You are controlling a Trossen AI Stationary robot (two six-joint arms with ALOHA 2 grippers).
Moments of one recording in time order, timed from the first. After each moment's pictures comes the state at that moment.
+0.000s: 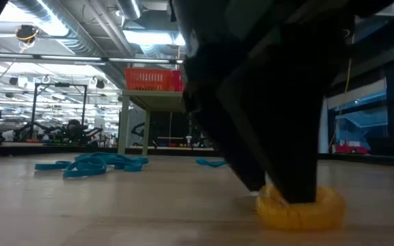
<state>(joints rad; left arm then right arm) -0.48 2.44 2.10 -0.88 -0.19 -0.65 0.68 0.35 0.35 0.36 0.14 0.30</state>
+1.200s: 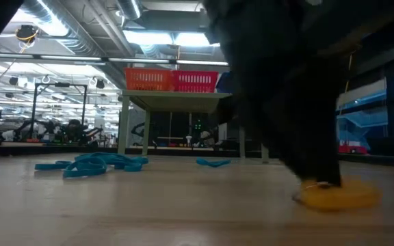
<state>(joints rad) -0.39 2.43 2.10 -0.74 -0.12 -0.66 0.68 0.35 0.35 0.33 0.14 0.27</state>
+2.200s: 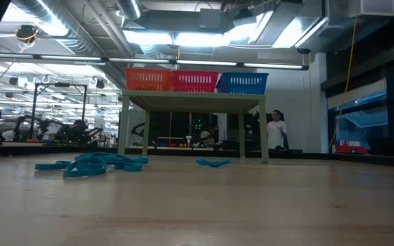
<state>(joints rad) -0.11 1.93 2.10 -0.46 -0.31 -0.29 0.68 0.34 0.35 0.33 0.14 0.26</state>
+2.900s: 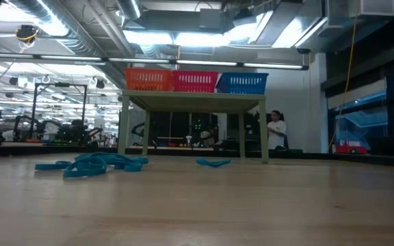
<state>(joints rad) -0.02 1.77 2.10 -0.35 -0.02 -0.16 0.68 0.34 0.35 0.33 0.11 0.28</state>
